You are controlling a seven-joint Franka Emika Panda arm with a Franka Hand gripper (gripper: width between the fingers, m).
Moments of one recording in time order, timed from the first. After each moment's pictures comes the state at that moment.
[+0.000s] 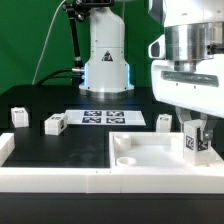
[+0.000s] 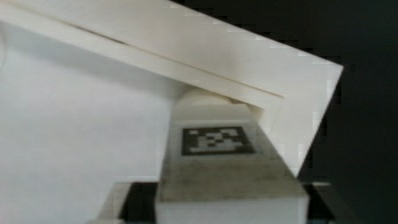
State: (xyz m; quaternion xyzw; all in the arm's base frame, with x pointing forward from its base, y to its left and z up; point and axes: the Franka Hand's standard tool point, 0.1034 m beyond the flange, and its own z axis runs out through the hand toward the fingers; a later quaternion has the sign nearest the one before) arm 0.622 0.115 0.071 -0.80 0.59 -0.02 0.07
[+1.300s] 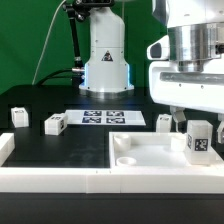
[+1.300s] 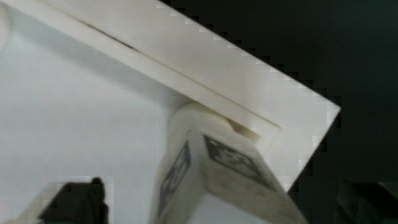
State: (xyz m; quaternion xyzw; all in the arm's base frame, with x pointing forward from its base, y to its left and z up) arm 0.621 0.122 0.071 -0.89 0.45 -0.03 0.07
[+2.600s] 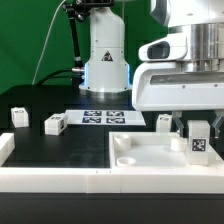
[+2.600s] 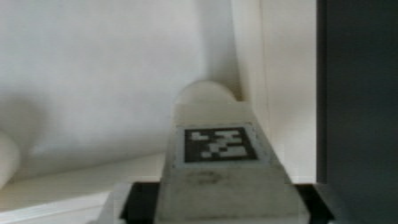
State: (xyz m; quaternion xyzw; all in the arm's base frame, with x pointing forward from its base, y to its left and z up) arm 0.622 0.118 0.071 -0.99 0.10 -0.05 0.04
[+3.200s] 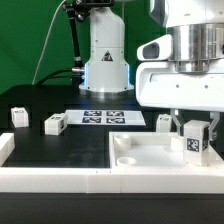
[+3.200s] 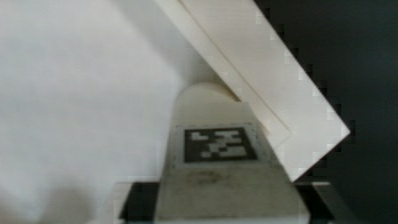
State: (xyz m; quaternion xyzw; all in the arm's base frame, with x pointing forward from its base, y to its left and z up) arm 0.622 0.115 0.070 -0.91 0.41 -0.04 0.06
